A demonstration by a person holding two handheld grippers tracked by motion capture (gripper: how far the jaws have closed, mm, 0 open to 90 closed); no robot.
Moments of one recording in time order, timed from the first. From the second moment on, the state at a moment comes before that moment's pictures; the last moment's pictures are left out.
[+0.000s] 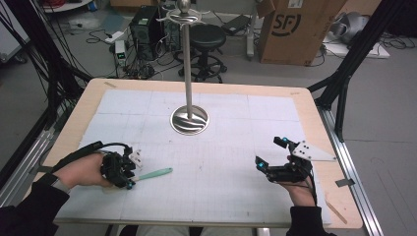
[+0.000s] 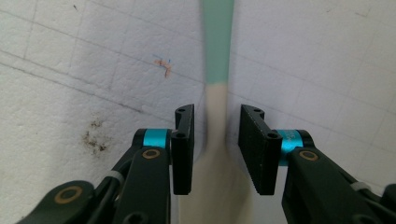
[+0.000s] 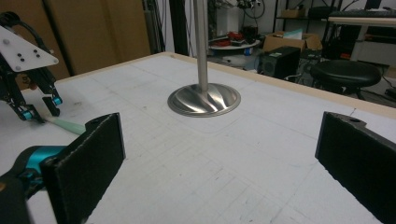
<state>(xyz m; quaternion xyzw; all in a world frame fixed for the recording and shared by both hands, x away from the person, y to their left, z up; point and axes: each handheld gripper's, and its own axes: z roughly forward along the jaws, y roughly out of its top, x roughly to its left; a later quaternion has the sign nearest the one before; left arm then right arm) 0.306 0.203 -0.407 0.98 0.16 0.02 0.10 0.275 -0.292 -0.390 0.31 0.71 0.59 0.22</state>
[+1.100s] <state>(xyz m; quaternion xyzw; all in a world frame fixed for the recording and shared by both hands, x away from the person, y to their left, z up) 0.306 0.240 -0.356 0.93 0.21 0.06 0.29 0.277 -0.288 -0.393 0.31 0.71 0.59 0.21</state>
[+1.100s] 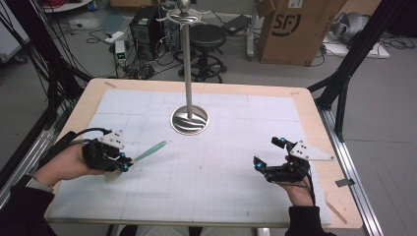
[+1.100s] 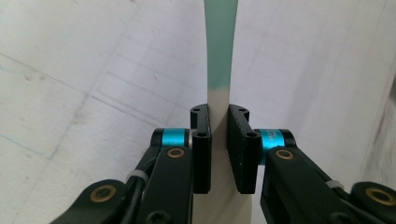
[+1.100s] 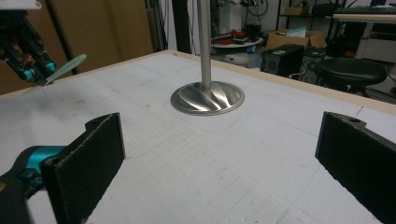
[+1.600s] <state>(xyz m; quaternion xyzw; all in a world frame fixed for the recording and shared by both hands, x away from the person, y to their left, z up) 0.309 0.252 -0.363 0.83 0.29 0.09 0.47 0.277 -0.287 -0.392 0.32 0.71 0.60 0.21</state>
